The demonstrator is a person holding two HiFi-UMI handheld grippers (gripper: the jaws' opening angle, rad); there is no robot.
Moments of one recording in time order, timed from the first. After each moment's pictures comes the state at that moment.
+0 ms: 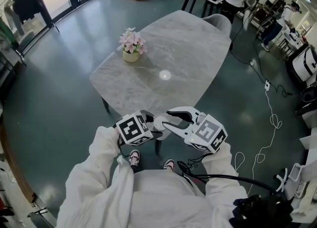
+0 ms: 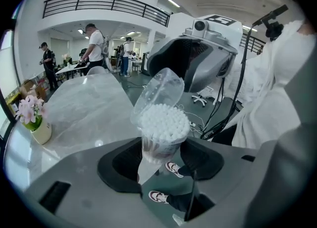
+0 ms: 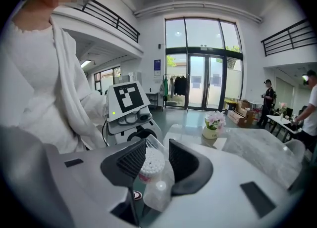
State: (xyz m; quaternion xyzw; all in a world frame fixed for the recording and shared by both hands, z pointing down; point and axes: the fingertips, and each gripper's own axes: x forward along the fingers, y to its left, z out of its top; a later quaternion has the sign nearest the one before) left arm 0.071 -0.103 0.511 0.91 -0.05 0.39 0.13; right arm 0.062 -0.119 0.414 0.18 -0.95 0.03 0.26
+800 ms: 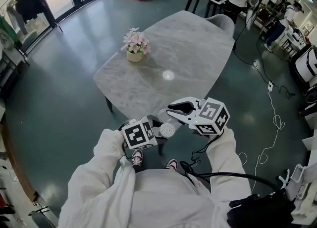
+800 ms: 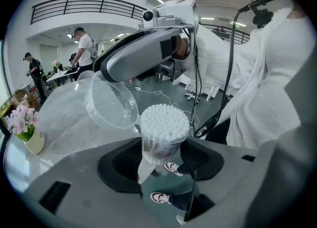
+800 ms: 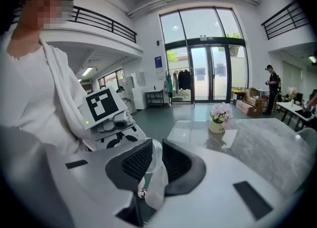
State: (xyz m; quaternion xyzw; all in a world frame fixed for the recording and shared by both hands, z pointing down) left arm 0.082 -0.074 0.513 0.92 -0.01 0.38 0.10; right arm 0.062 -0.148 0.421 0.13 -0.95 0.09 0.27
